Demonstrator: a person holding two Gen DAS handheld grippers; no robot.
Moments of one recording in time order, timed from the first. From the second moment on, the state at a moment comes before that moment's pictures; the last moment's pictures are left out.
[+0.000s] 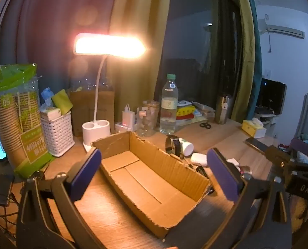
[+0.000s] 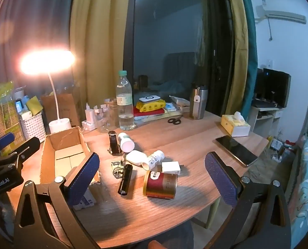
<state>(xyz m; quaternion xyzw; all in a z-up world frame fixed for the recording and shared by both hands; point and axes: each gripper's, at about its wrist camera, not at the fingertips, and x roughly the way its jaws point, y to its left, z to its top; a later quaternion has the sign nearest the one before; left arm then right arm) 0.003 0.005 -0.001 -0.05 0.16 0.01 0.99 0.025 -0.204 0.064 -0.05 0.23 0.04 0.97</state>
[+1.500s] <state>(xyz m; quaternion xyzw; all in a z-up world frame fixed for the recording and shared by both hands) 0.004 0.005 -0.004 -0.05 0.16 0.02 0.99 0.022 -0.206 0.064 -0.05 0.22 0.05 0.97</state>
